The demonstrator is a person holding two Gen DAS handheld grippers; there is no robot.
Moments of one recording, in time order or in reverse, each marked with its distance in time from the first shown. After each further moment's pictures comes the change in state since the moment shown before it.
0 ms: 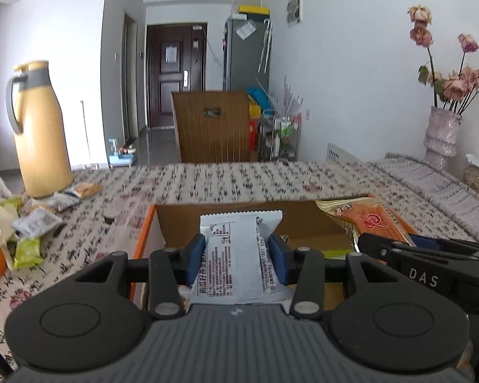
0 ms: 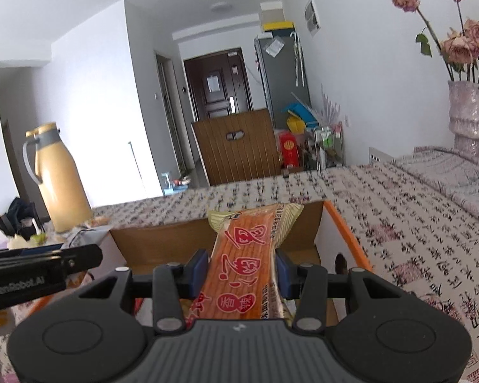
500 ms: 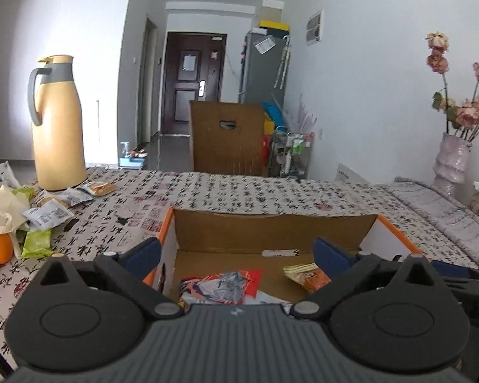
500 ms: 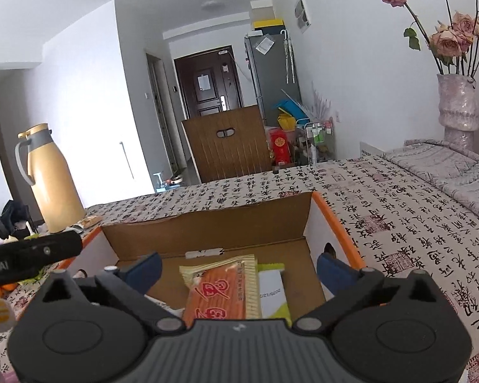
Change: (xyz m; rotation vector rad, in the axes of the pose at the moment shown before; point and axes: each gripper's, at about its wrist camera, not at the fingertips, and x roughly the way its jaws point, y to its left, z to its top) left arm -0.012 0.013 -0.002 -0.085 -0.057 0.044; right arm -0.005 -0.004 -0.006 0.029 -0.004 -0.029
